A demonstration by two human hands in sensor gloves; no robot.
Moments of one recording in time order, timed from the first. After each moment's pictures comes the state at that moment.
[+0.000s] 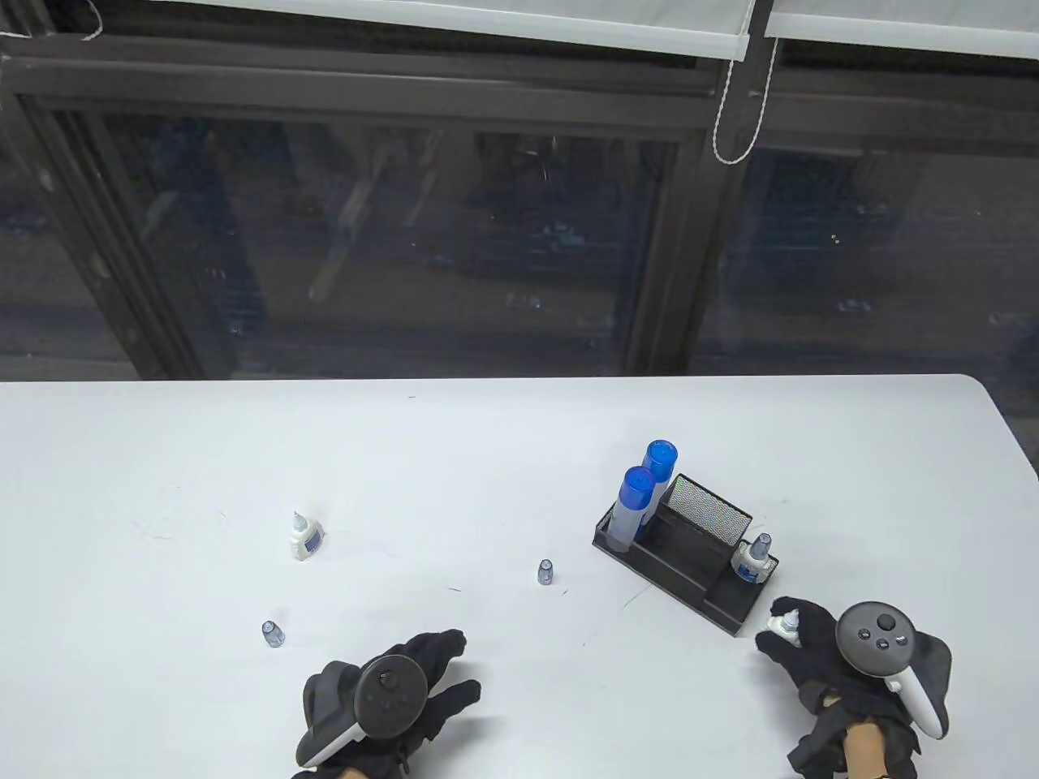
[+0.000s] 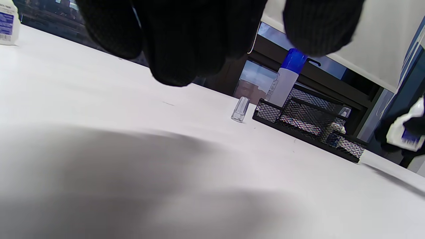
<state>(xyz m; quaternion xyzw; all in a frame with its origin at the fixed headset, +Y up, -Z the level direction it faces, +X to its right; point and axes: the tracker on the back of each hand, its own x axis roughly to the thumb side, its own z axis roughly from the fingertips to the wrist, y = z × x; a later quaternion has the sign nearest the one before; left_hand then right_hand) -0.157 -0.733 -0.252 -0.02 -0.16 0.18 0.97 0.314 -0.722 -0.297 -0.01 0.04 0.95 0.31</state>
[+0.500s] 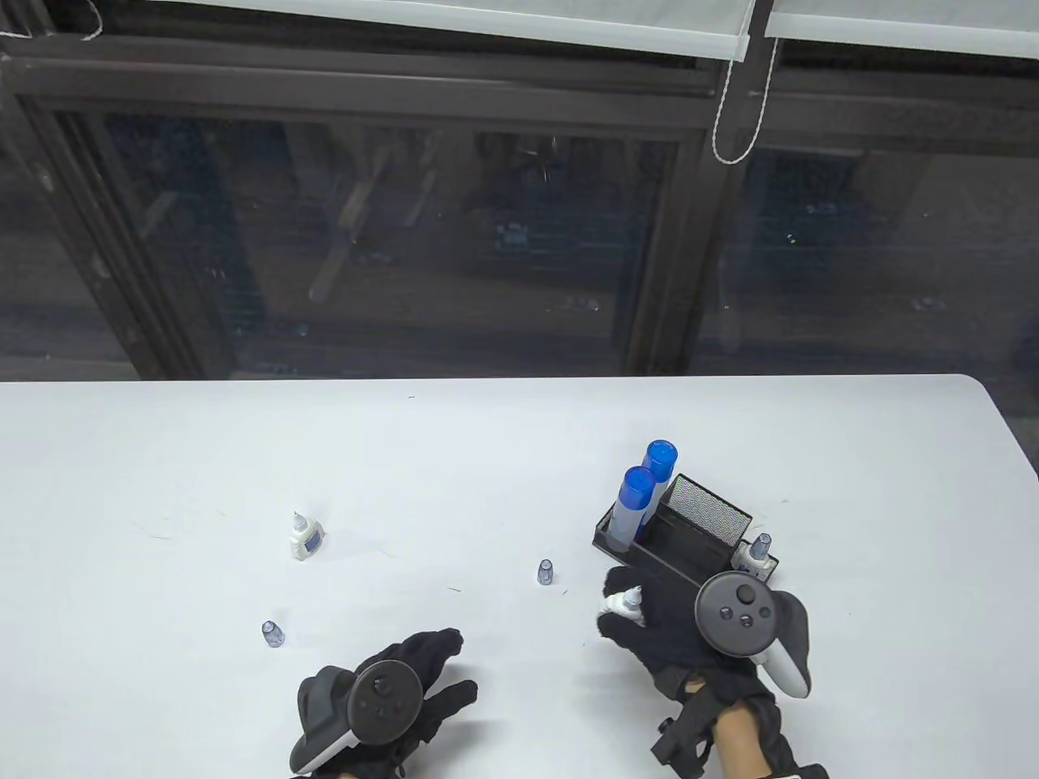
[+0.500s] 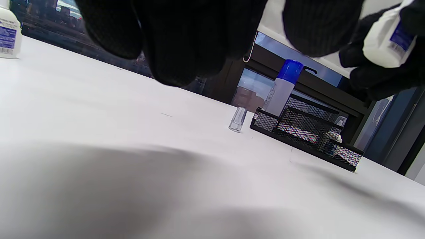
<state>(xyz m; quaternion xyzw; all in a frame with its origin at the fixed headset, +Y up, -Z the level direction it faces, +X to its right) -0.160 -0.727 -0.247 0.00 -0.16 0.18 0.97 0.151 -0.674 -0.295 0.18 0.05 0.90 0.39</state>
